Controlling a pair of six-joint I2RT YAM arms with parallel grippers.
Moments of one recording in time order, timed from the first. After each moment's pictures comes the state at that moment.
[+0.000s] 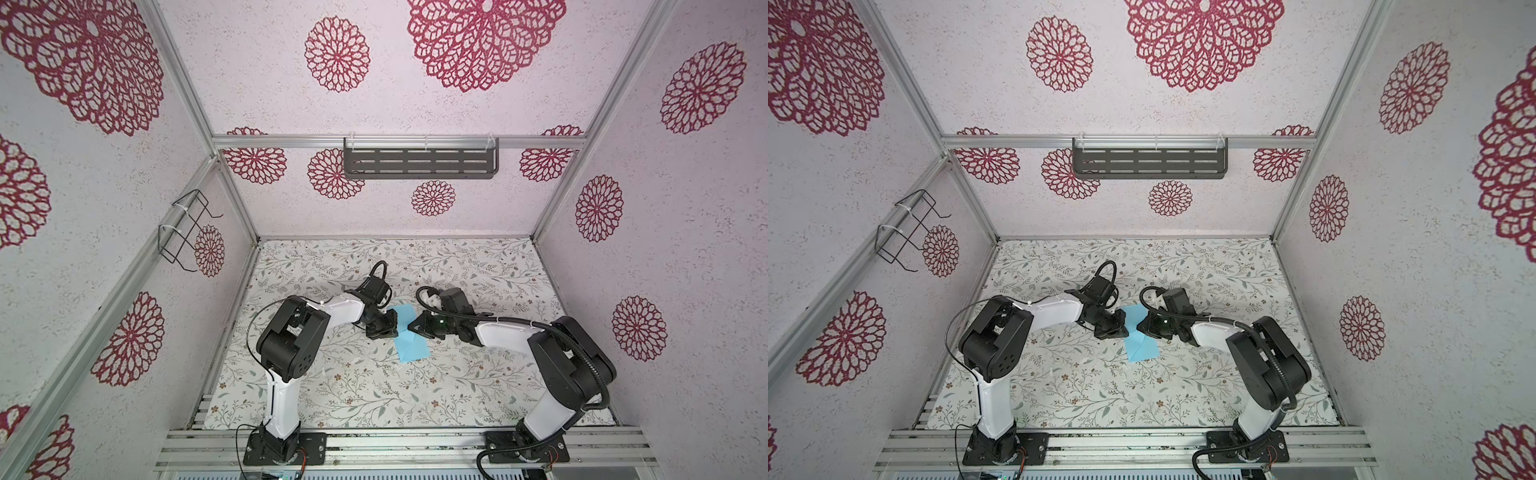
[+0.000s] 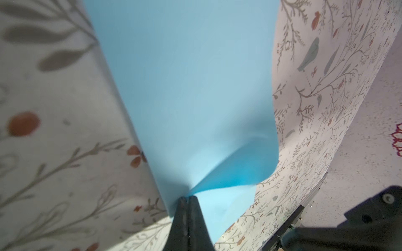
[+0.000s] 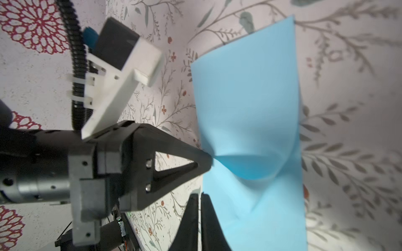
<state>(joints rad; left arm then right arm) -0.57 2.00 1.22 -0.44 0.43 -0.67 0.57 1.71 0.84 0.10 -0.51 0.76</state>
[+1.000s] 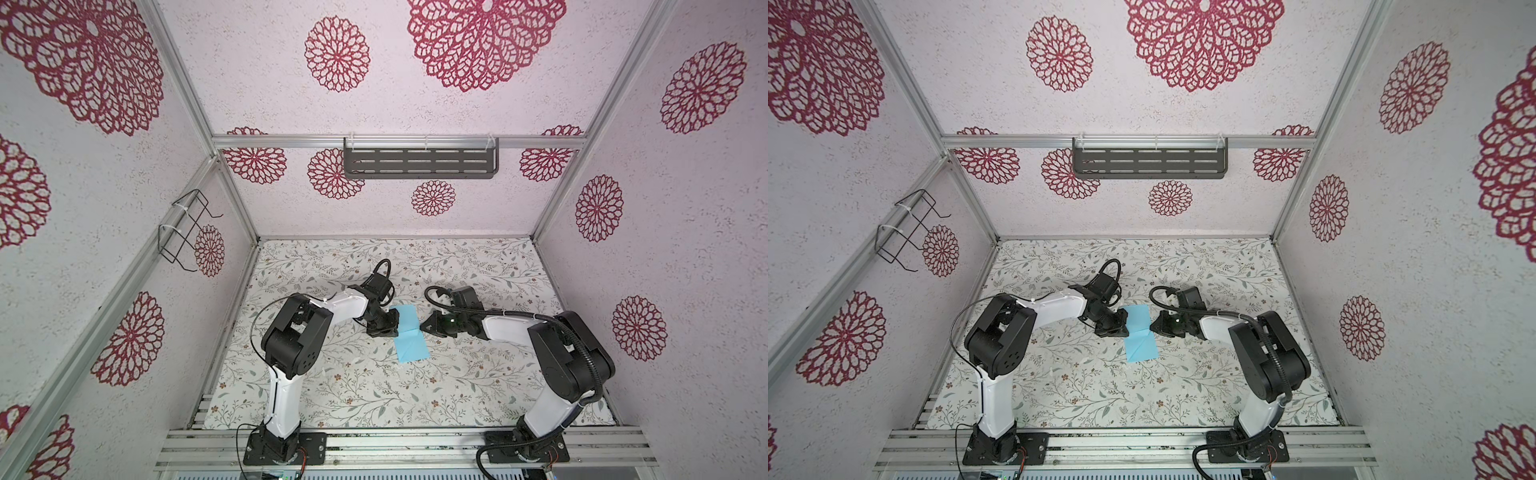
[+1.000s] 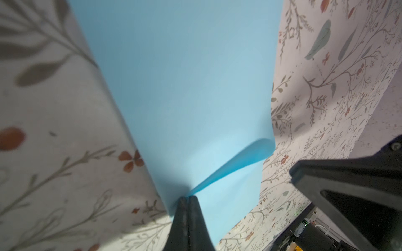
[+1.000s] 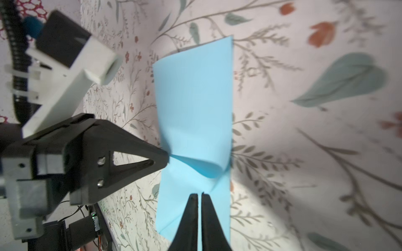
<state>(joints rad) -0.57 2.04 1.30 -0.54 0.41 -0.58 0.47 1.72 0.83 0.00 -0.56 0.57</state>
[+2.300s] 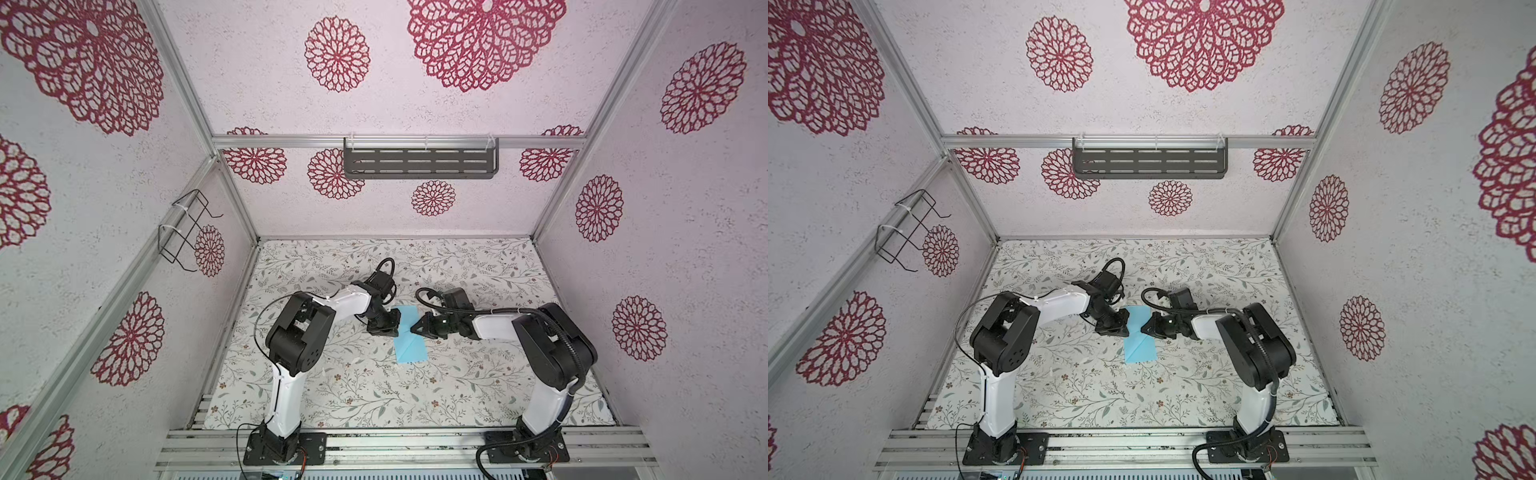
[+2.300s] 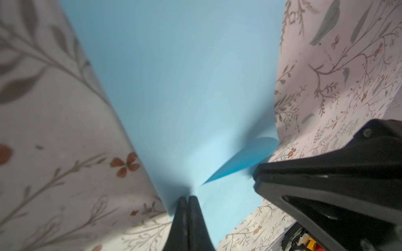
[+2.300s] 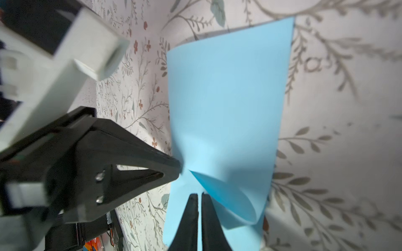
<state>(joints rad) -0.57 2.08 1.37 -0.63 0.41 -0.50 0.49 1.83 0.84 0.10 -0.63 0.63</state>
